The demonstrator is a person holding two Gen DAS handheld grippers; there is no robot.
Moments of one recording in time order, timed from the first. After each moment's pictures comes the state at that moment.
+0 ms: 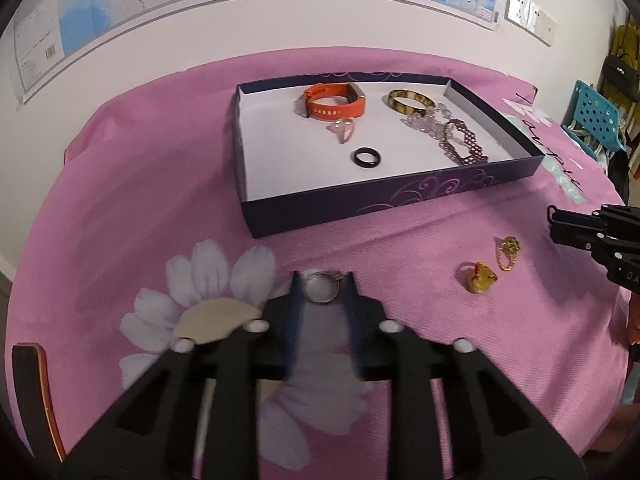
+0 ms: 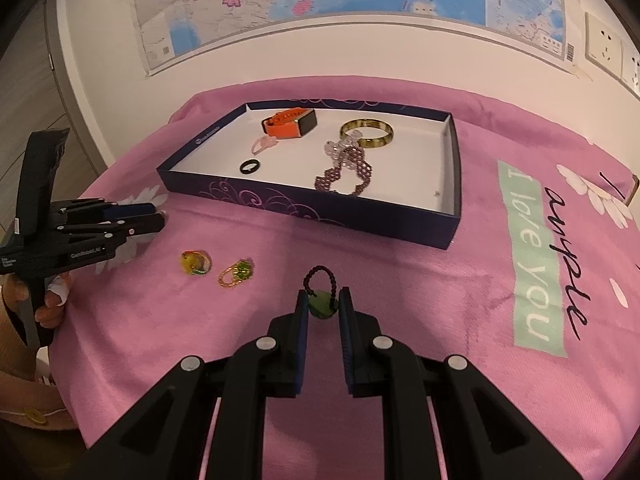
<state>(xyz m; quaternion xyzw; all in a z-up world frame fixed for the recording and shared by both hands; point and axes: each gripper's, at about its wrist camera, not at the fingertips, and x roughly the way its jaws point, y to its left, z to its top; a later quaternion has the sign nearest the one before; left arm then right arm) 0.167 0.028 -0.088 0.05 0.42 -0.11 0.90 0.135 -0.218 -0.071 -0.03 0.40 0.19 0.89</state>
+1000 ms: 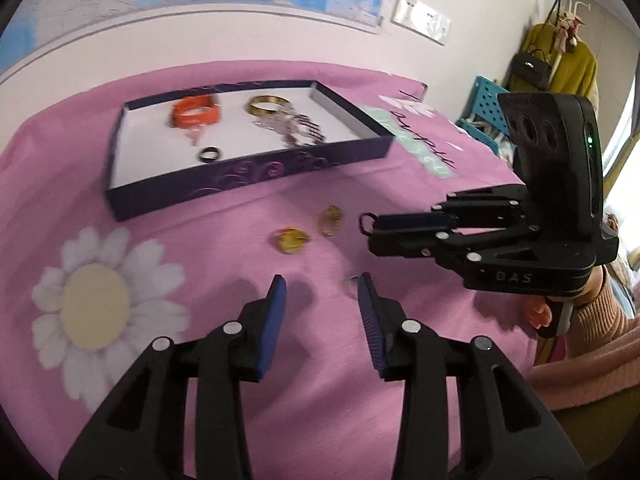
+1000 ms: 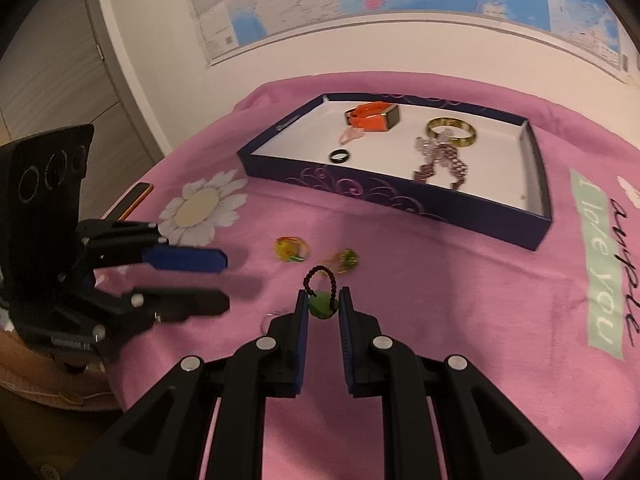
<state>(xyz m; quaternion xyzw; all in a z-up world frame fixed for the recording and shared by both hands) 0.099 -0.015 -0.075 0.02 0.39 -0.28 0.88 0.119 -0.181 -0.072 -0.01 0.41 0.31 0.86</state>
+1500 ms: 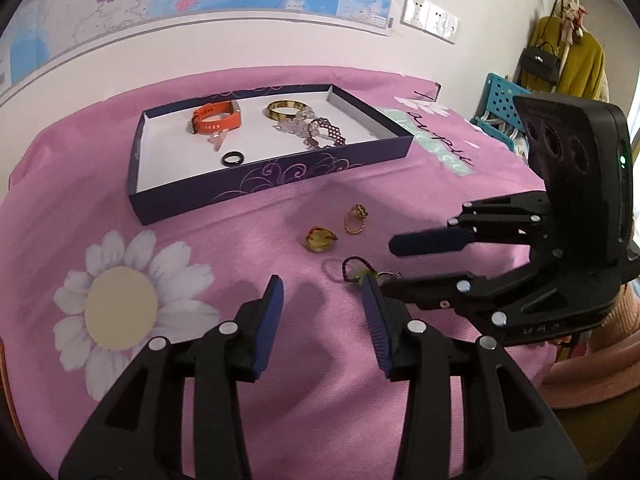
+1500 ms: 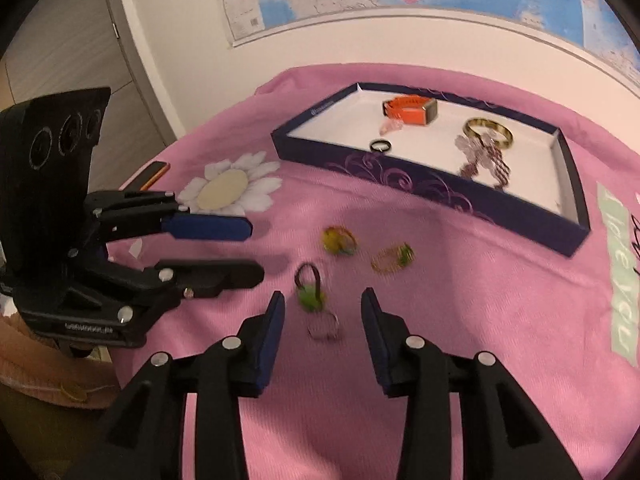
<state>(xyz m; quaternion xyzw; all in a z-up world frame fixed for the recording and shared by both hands) 0.100 -0.012 -0.076 0.05 0.38 -0.26 0.89 0.104 -0.158 -0.079 -0.05 0.42 0.31 0.85</state>
